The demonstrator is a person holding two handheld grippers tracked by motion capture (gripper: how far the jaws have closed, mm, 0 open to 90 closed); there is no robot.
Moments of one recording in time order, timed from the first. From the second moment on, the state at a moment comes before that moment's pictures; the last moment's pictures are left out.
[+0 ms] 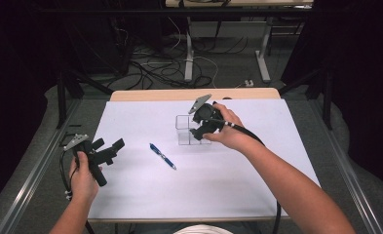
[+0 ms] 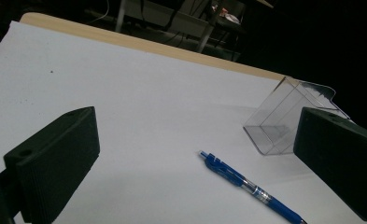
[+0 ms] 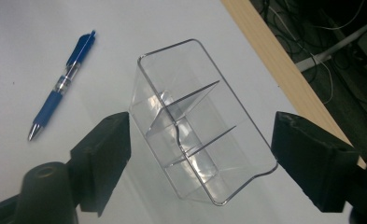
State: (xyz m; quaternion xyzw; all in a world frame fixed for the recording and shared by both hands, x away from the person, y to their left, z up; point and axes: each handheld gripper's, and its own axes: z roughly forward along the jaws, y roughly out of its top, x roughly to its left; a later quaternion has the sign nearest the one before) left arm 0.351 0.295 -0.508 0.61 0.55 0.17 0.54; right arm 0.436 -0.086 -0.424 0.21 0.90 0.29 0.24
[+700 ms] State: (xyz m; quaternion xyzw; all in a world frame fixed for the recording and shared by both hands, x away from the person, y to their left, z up) left arm 0.354 0.281 -0.499 0.61 0.56 0.18 0.53; right arm 0.418 -0.117 -0.432 0.34 0.84 0.37 0.19
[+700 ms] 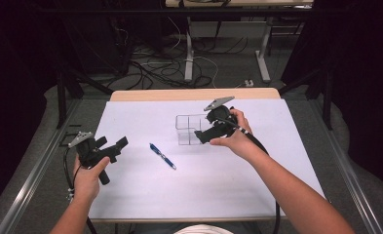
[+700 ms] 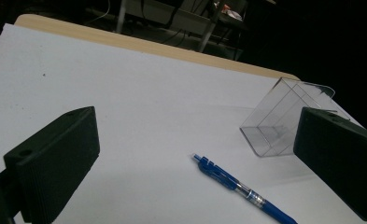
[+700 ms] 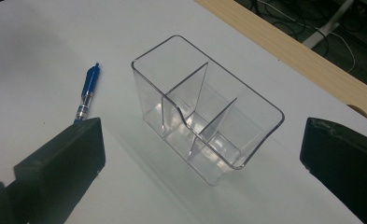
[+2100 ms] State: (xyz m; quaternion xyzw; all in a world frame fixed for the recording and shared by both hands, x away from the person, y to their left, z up) left arm 0.354 0.278 -0.501 0.62 0.55 0.18 0.53; right arm 0.392 -0.086 -0.473 0.31 0.85 0.40 0.18
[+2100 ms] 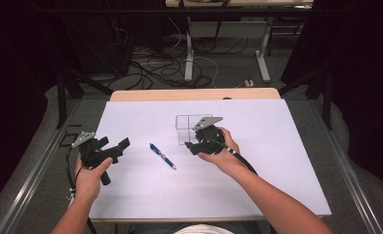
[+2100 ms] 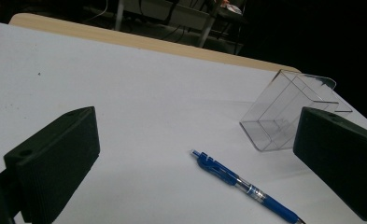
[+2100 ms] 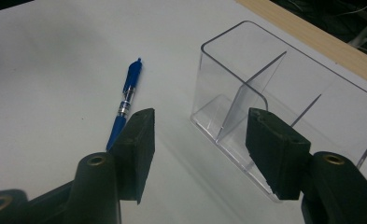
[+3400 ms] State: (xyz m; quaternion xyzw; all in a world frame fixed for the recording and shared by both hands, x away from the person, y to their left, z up) left arm 0.355 0.279 -0.502 0.62 0.55 0.18 0.53; right arm 0.398 -0.011 -0.535 0.33 0.85 0.39 0.13
